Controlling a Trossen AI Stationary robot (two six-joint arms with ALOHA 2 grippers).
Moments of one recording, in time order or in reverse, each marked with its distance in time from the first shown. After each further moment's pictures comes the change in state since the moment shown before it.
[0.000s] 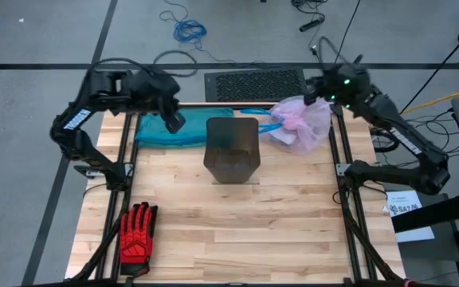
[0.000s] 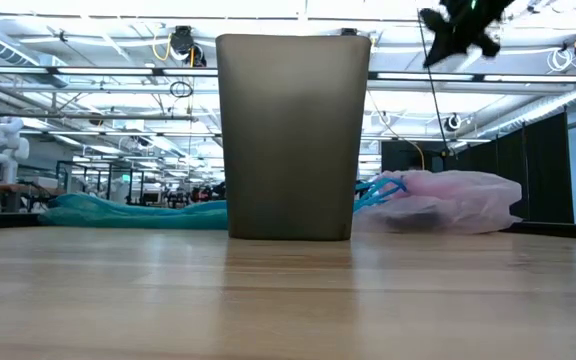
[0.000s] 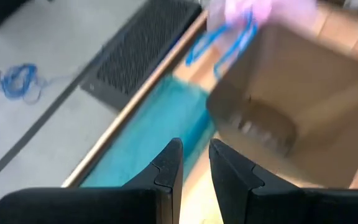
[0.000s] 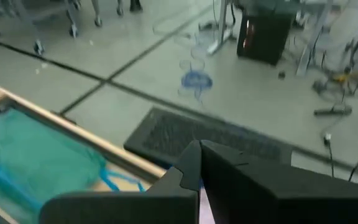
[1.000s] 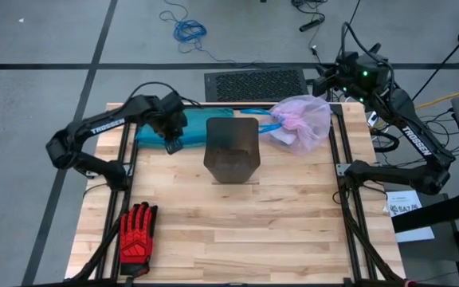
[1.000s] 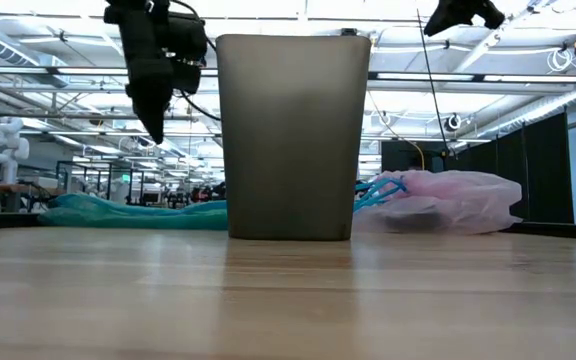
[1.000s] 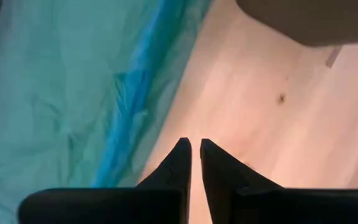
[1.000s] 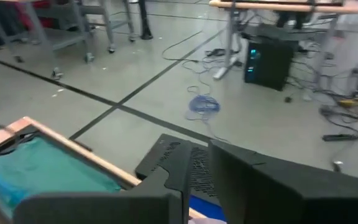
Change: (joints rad) left arm 0.360 -0.163 -1.030 0.469 0.422 0.405; right arm 0.003 0.003 0.179 -0.065 -0.023 -0.008
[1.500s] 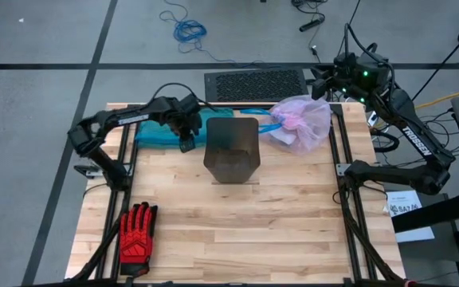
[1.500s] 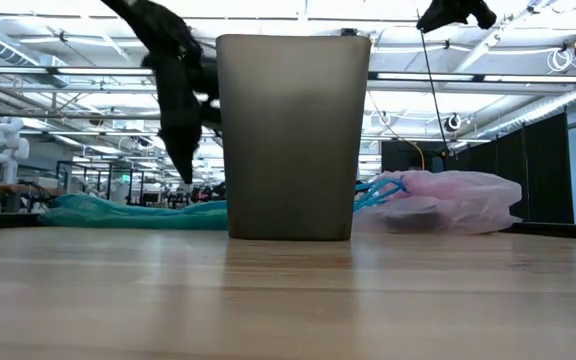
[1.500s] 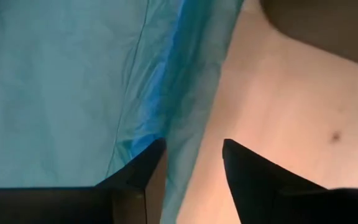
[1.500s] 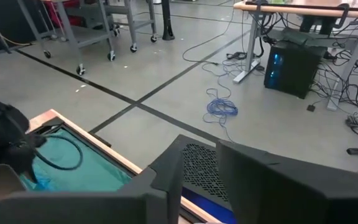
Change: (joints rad) left arm 0.004 0.249 0.001 0.219 -0.017 0.124; right arm 0.001 0.000 0.000 0.017 -0.090 -0.033
